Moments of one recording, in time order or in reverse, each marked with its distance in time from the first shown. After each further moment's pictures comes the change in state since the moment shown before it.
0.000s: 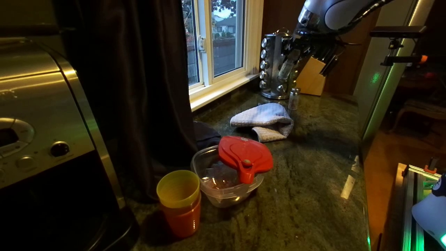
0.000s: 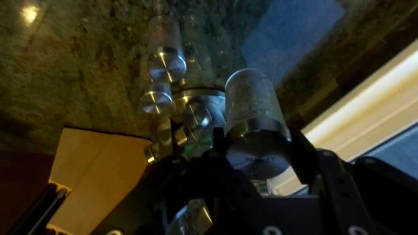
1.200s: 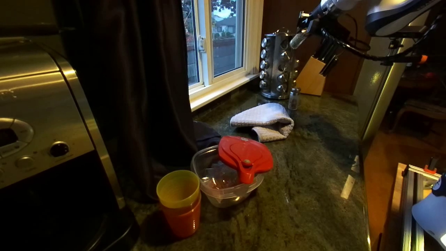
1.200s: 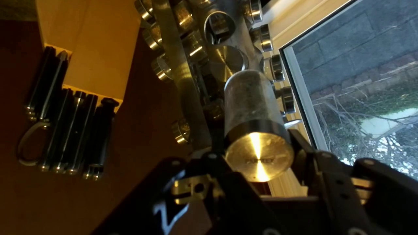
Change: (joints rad) arm -0.602 -0.171 0.359 -0.054 -0.917 0.397 0.857
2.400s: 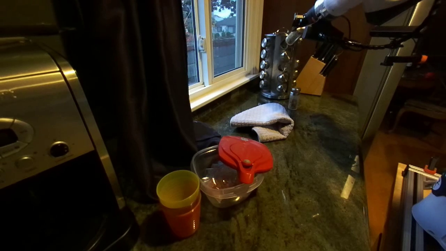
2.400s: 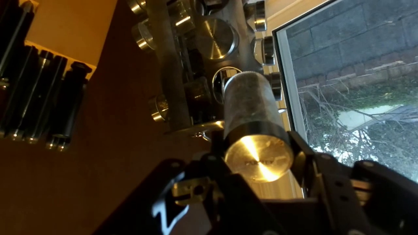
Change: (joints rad) arm -0.039 0.078 0.068 0.137 -0.512 -0.043 0.398
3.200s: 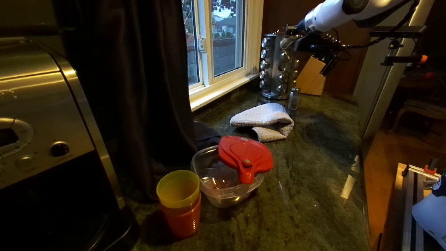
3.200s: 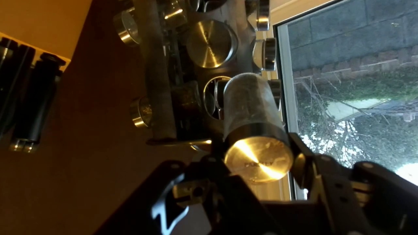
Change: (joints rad) arm 0.074 0.137 0.000 0.082 -0.369 -0.149 0.290
